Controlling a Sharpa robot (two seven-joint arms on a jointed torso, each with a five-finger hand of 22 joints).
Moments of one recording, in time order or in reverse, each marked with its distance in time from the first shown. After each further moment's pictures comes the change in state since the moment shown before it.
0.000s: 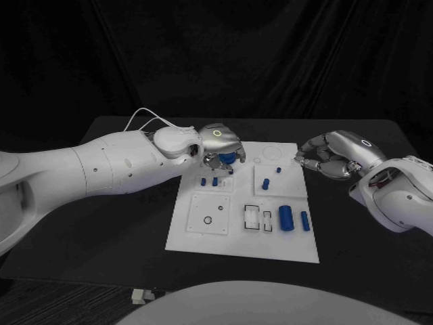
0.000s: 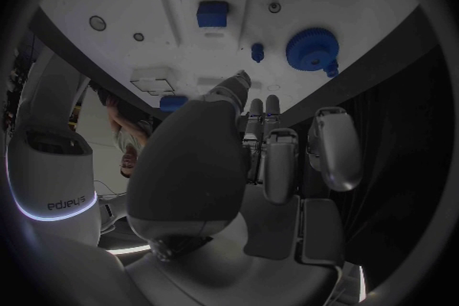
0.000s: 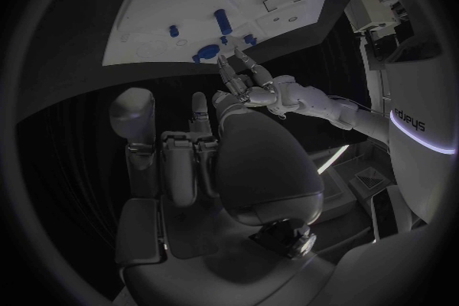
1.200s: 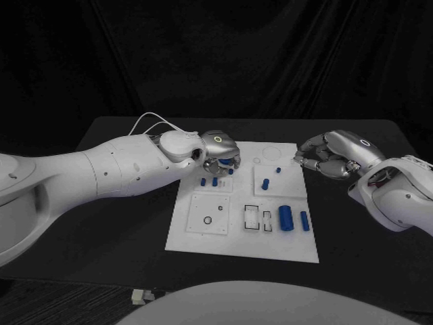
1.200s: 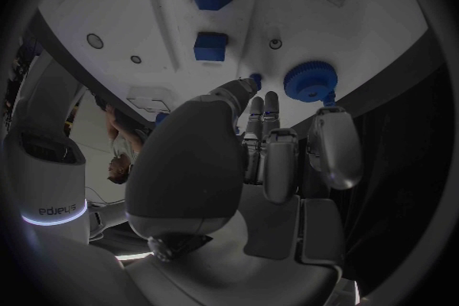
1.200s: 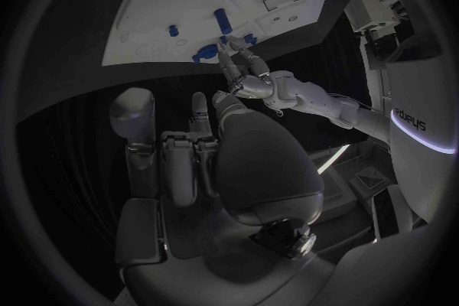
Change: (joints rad) left arm -0.026 0.048 0.000 -0.076 -0.029 0.078 -0.018; left_hand -0.028 0.002 0.117 -0.053 0.209 0.039 0.018 0.000 -0.020 0.056 -0.006 -0.016 0.020 0.004 0.004 -0.010 0.000 0.000 0.003 0.004 -0.014 0.000; right arm 0.000 0.004 0.000 -0.004 0.005 0.002 0.000; right_hand 0.000 0.000 0.000 0.000 0.000 0.000 0.000 0.000 0.000 0.000 0.000 0.000 0.000 0.000 0.000 0.000 0.000 0.000 0.000 0.000 0.000 0.000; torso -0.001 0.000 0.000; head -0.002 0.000
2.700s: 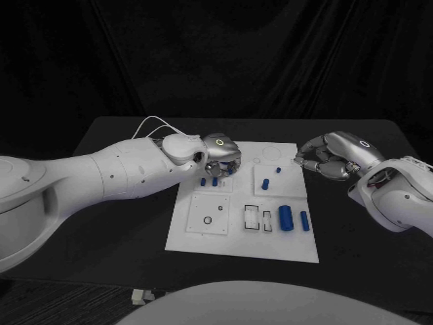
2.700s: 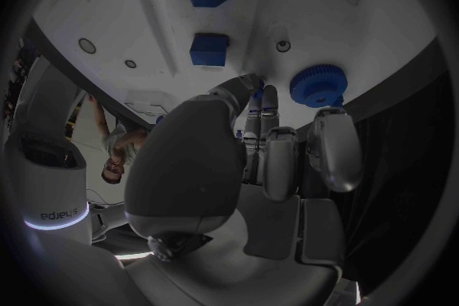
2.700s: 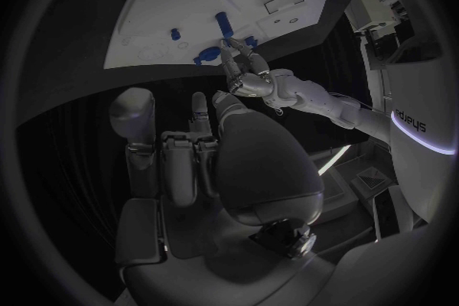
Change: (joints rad) left arm -0.021 0.021 0.000 -0.038 -0.001 -0.041 0.030; left_hand -0.017 0.024 0.034 -0.087 -0.065 0.156 0.019 0.069 0.042 0.195 -0.016 -0.031 -0.029 0.000 0.000 -0.027 0.000 0.000 0.004 -0.004 0.018 0.000; right arm -0.006 0.002 0.000 -0.009 0.001 0.004 0.000; right_hand 0.000 0.000 0.000 0.000 0.000 0.004 0.004 0.000 0.000 0.000 0.000 0.000 0.000 0.000 0.000 0.000 0.000 0.000 0.000 0.000 -0.004 0.000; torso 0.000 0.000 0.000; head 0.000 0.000
